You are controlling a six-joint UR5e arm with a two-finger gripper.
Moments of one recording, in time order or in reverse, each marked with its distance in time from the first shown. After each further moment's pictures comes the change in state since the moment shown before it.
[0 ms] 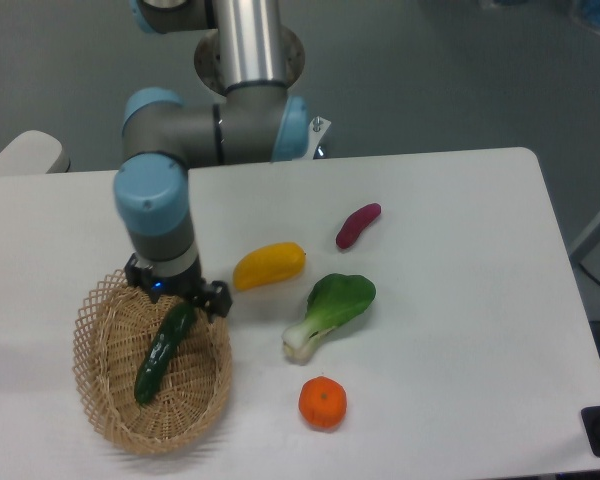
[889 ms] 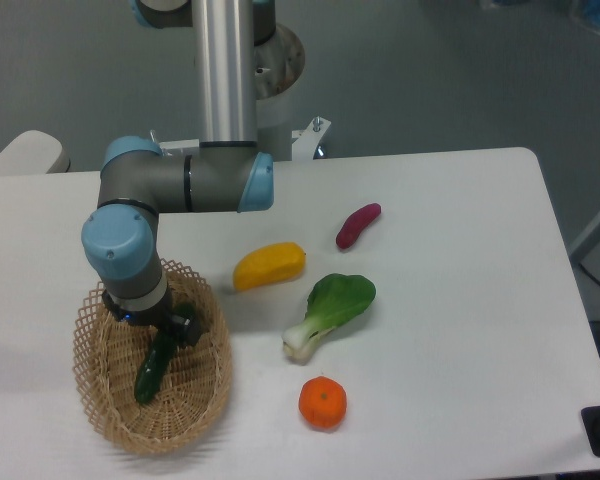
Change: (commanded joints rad) arm -0.025 -0.083 0.012 0.049 0.017 0.003
